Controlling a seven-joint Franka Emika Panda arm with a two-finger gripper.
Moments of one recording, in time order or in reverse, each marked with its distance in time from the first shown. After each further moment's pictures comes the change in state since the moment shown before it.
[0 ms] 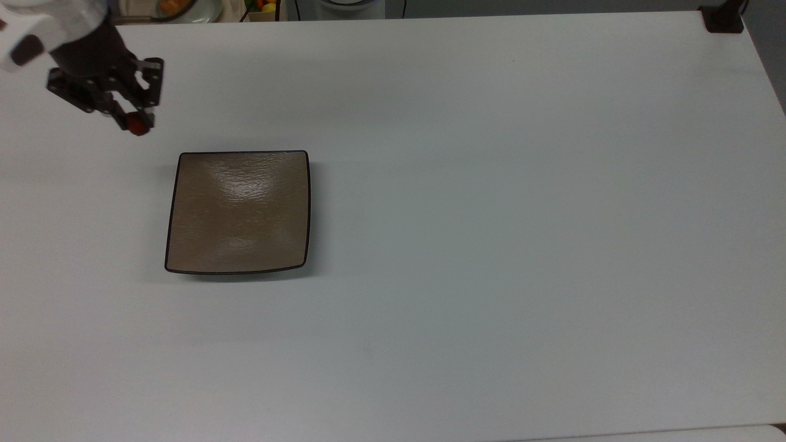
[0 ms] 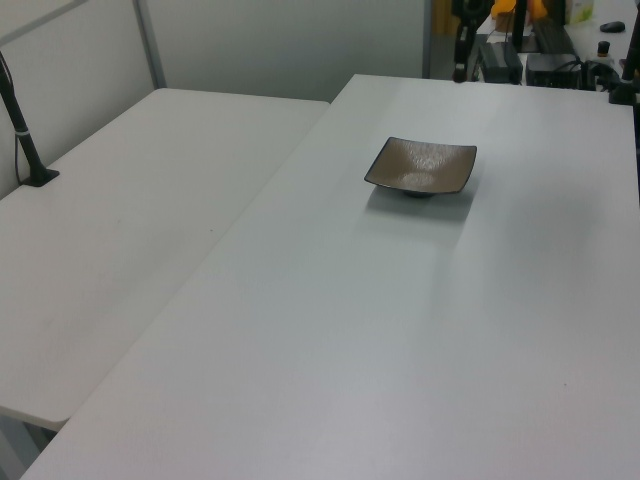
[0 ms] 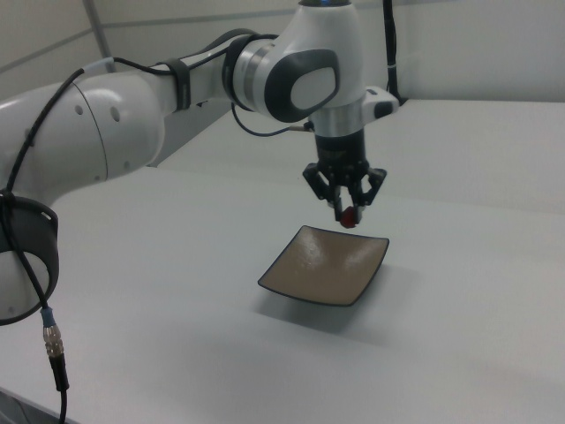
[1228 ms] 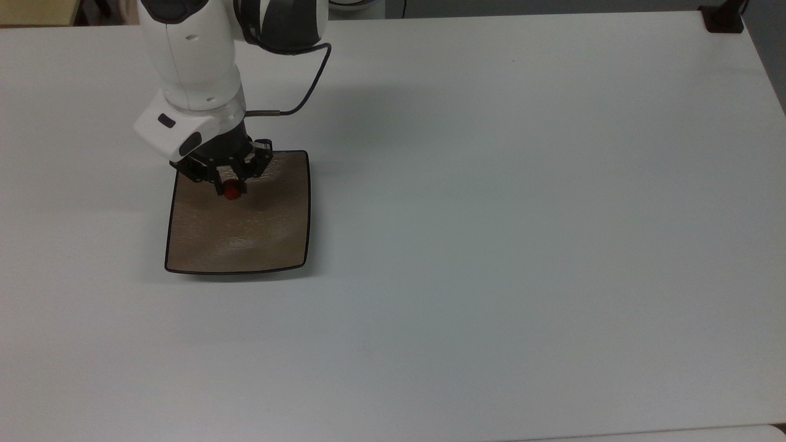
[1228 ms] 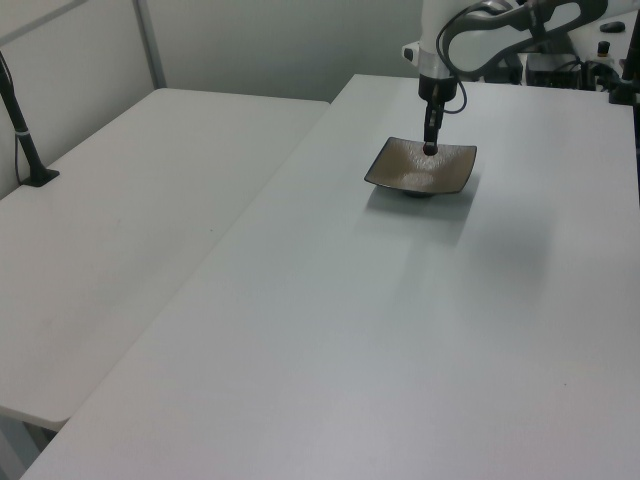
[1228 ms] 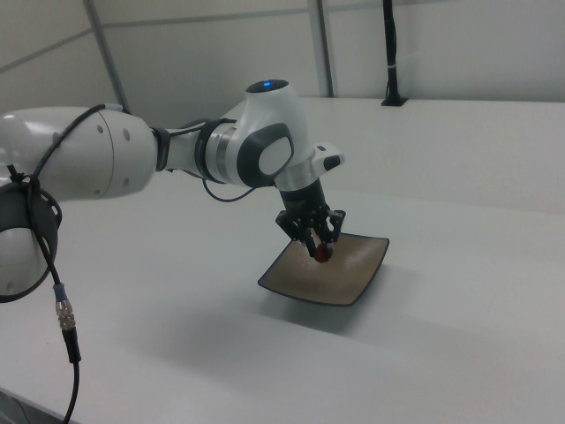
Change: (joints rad) arm 0.172 -0.001 0.002 -0.332 -0.127 0.401 0.185
